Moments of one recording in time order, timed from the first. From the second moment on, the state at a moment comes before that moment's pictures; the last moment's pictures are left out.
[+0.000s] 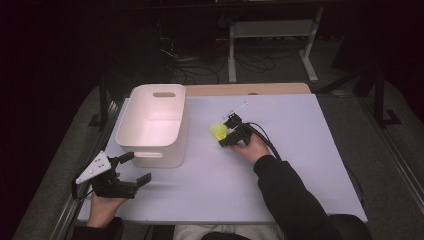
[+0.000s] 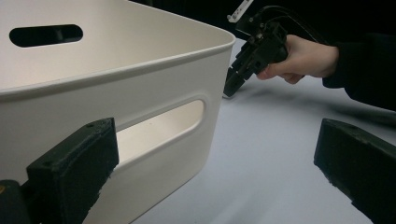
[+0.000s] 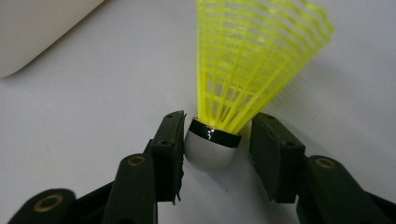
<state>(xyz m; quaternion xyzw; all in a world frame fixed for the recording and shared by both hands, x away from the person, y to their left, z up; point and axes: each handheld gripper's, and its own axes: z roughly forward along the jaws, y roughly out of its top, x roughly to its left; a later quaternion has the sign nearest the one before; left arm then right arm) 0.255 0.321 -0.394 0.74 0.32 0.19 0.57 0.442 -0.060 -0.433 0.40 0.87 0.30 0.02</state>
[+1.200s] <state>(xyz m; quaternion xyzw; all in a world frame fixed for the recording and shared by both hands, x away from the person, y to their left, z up) 0.255 0.321 -0.394 0.74 0.32 0.19 0.56 0.434 -0.064 -0.411 0.36 0.87 0.32 0.06</state>
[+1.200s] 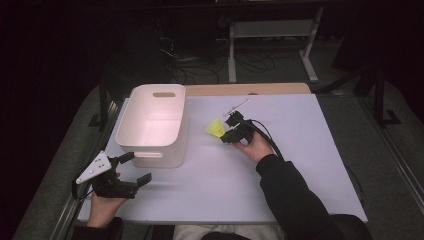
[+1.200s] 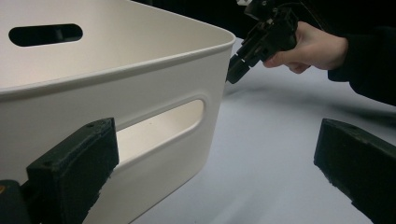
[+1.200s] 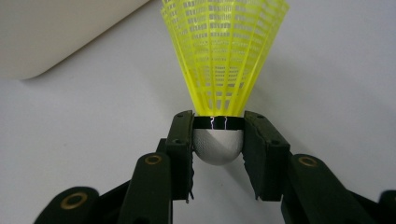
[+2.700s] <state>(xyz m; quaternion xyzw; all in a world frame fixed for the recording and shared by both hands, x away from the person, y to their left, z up) 0.255 0.321 -0.394 0.74 0.32 0.19 0.56 0.416 -0.061 -0.338 0.32 0.87 0.37 0.09</state>
